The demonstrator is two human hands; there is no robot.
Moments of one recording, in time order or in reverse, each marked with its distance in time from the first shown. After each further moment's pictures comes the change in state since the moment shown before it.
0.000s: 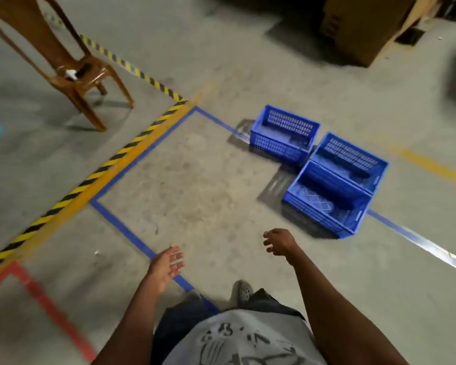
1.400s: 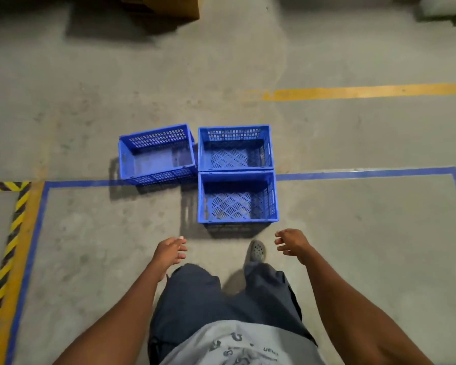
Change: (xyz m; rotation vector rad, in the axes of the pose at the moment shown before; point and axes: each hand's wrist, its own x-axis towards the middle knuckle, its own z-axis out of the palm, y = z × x) left_hand 0.139 0.197 0.603 0.964 -0.307 0.137; right_hand 0.193 0.103 -0.452 0.634 0.290 0.426
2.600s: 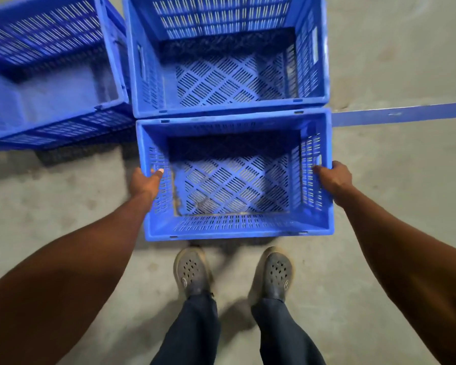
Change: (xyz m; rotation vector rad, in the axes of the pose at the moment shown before) left_hand 0.664 -0.048 0.177 0.229 0.438 -0.017; right_hand 0.661 0.022 0.037 -0.156 0.379 -0.054
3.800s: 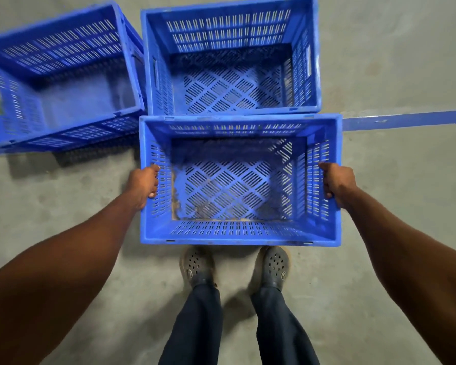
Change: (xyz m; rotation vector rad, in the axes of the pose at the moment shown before) left_hand -0.037 0.029 -0.068 -0.223 -0.226 -0.068; right_hand -0.060 -0.025 -0.048 0.375 -0.051 0.141
